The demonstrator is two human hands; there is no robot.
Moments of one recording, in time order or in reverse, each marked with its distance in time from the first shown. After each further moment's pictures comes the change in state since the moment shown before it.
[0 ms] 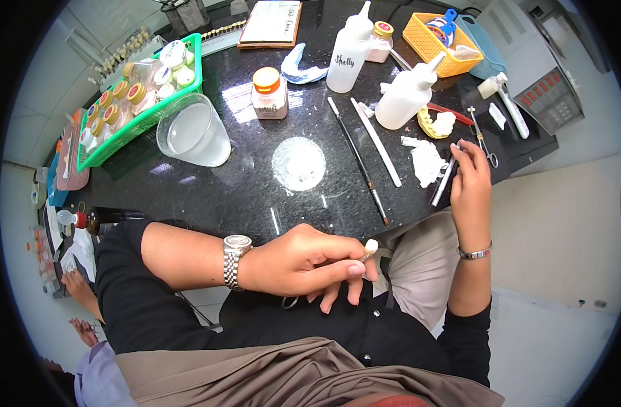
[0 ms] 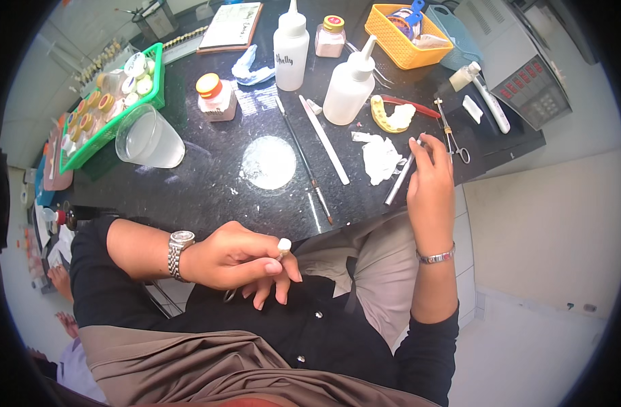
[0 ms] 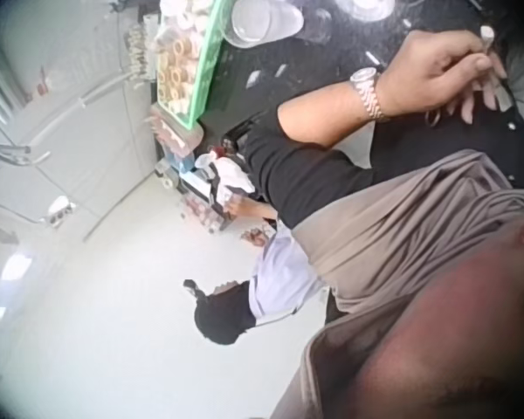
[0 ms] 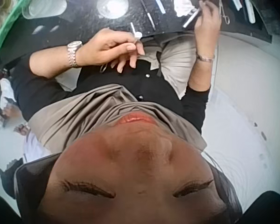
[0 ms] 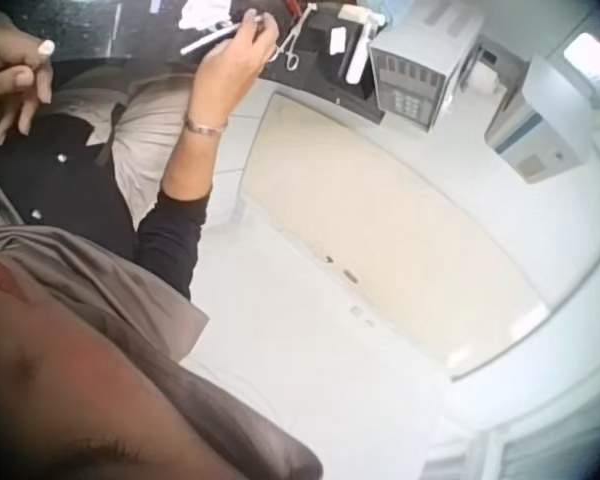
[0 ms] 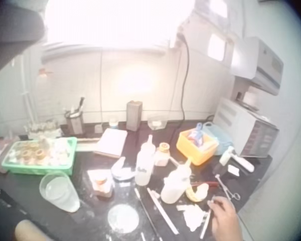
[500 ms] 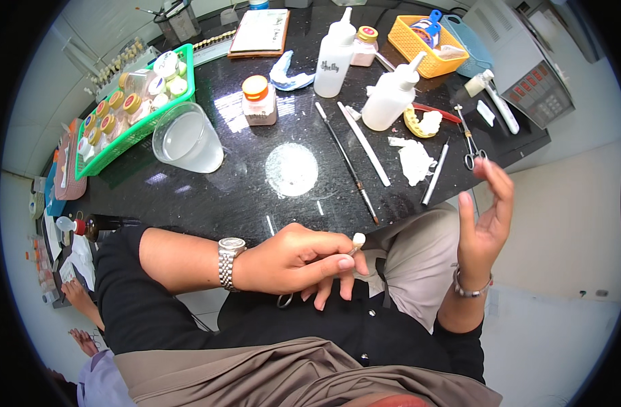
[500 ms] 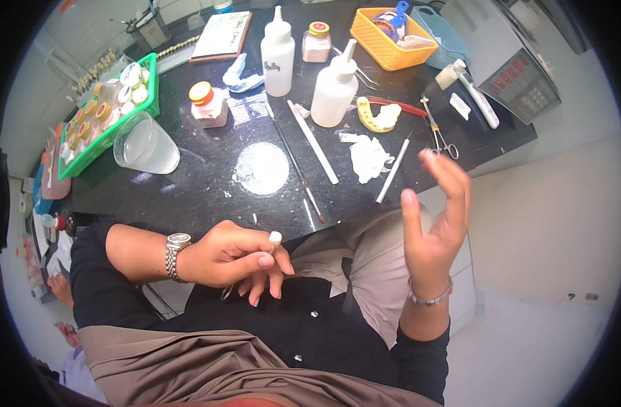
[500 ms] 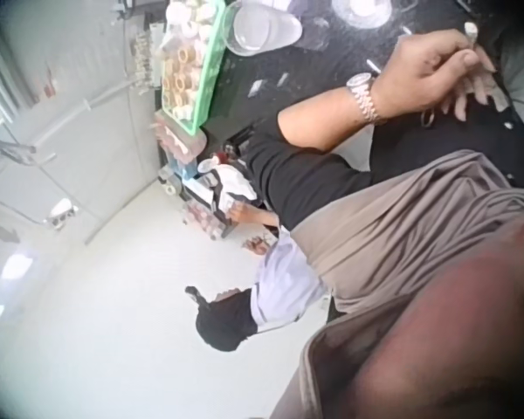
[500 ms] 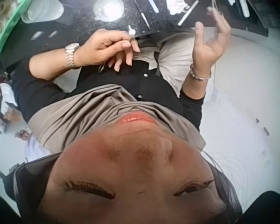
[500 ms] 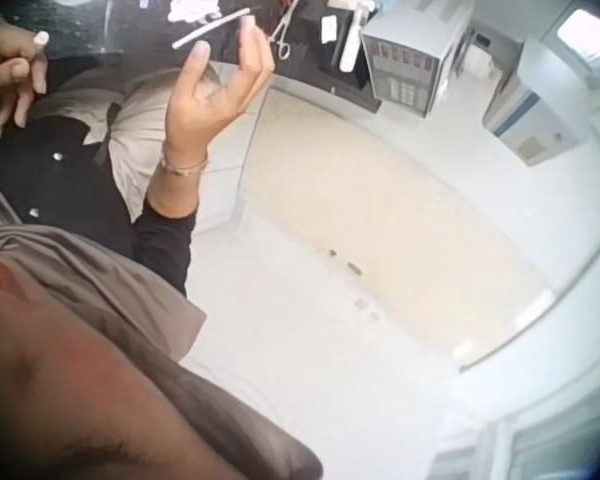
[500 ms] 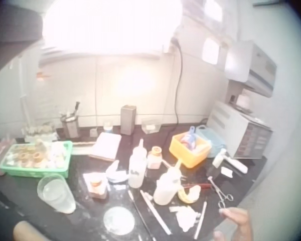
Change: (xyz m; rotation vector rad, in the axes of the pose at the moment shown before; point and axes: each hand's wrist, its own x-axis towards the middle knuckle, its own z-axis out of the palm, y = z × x) left_hand 0.000 0.001 0.002 0.016 0.031 -0.026; right_hand -0.023 -0.040 -0.052 0.466 0.276 -0.062
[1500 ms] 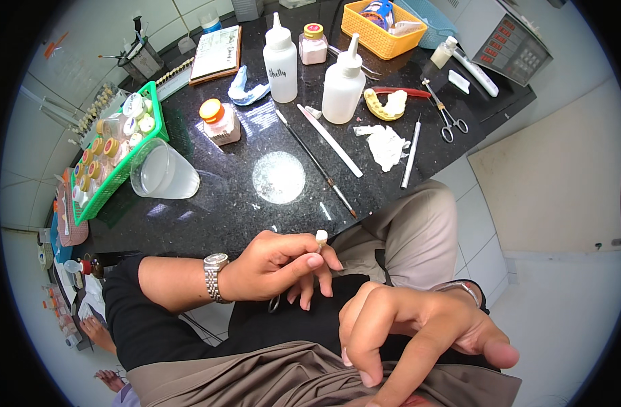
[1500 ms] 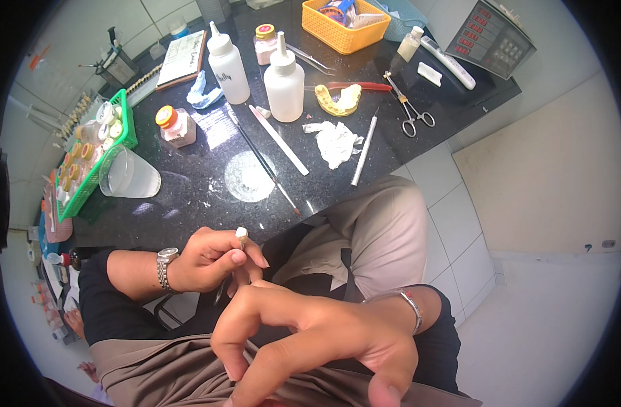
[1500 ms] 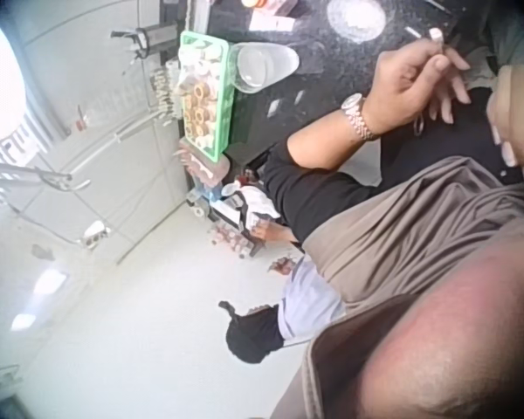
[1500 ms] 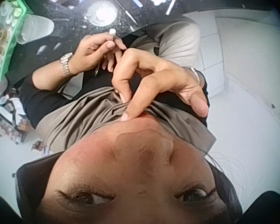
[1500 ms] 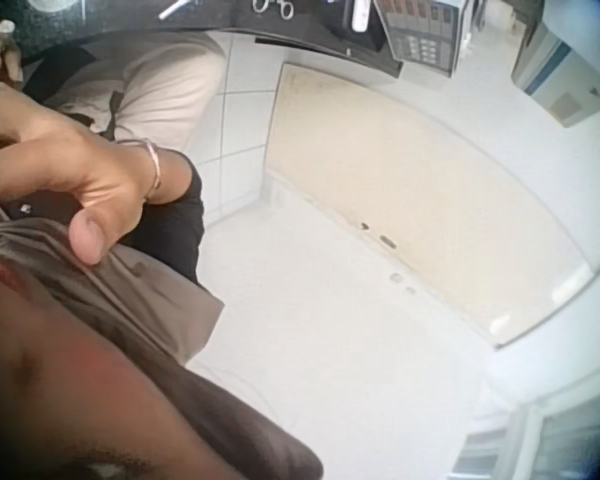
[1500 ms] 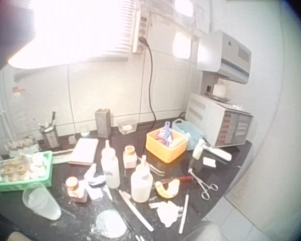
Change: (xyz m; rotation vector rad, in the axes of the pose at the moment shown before) left_hand 0.001 -0.003 0.001 0.123 0.040 0.067; right_hand -0.002 -0.075 0.007 1.637 -0.735 -0.206
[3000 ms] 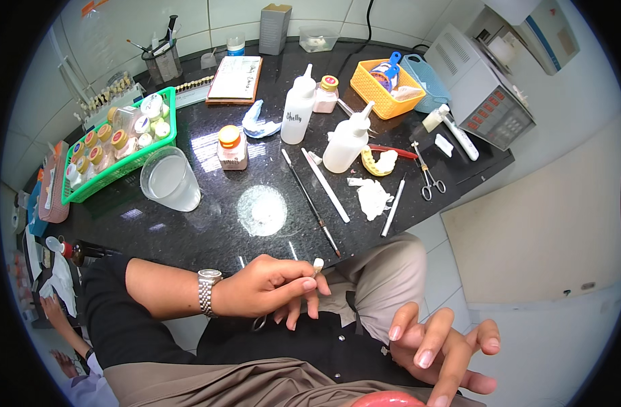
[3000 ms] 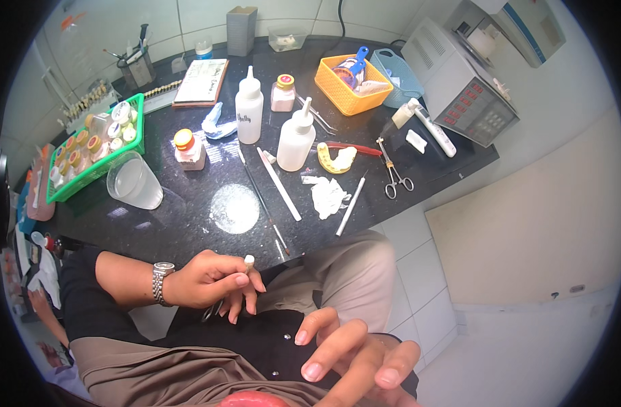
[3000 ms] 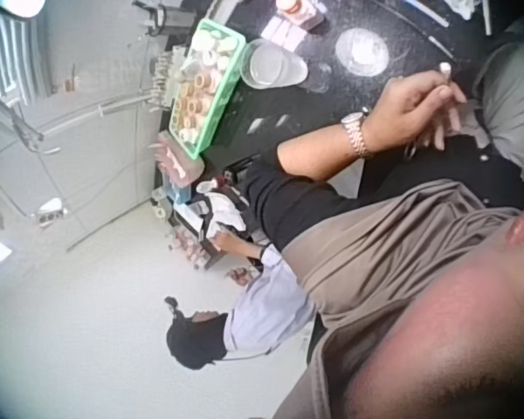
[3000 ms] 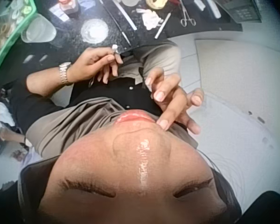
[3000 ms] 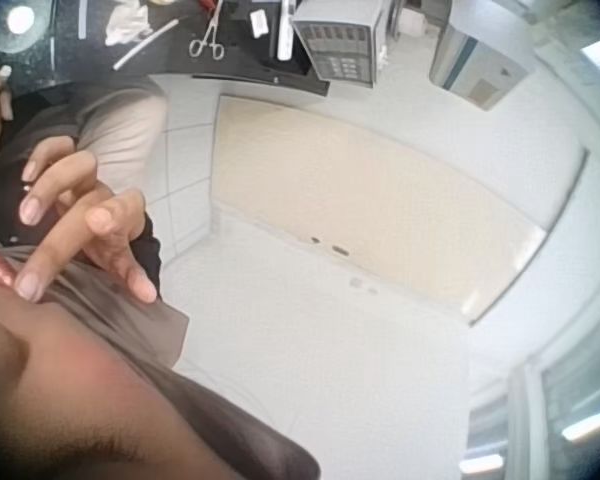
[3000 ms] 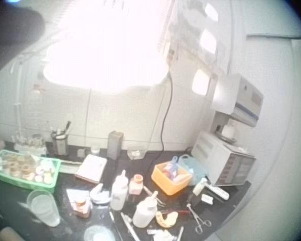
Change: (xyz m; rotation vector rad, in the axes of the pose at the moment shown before) left_hand -0.001 -0.003 0.001 -0.142 0.002 -0.081; right_hand -0.018 -0.007 0.030 -0.290 0.315 -0.342
